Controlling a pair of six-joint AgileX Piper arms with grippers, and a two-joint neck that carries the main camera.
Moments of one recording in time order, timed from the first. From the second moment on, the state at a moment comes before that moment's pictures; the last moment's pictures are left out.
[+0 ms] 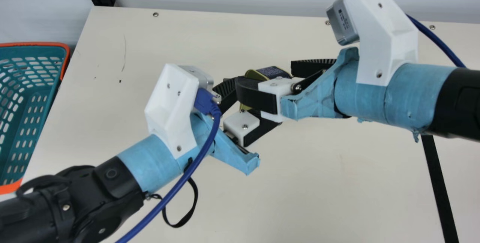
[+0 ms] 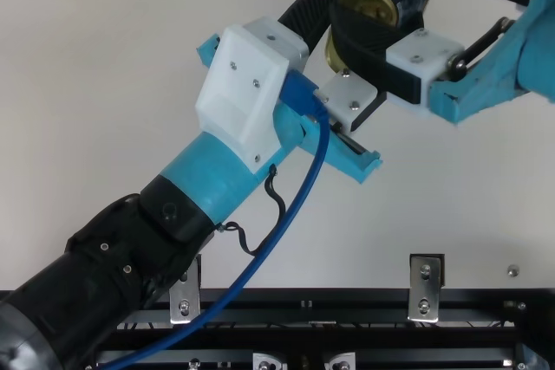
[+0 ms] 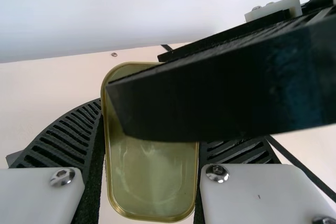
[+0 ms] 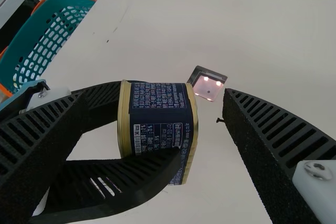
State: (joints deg) left arm -52.1 84.4 -38.6 -9.9 -24.8 -12.4; right arm 16.3 75.2 -61.8 38.4 40.0 -27.2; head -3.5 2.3
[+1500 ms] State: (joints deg) left arm -53.1 83.4 -38.0 -8.8 -21.5 -11.6; right arm 17.8 74.8 -60.4 31.7 35.5 -19.6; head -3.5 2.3
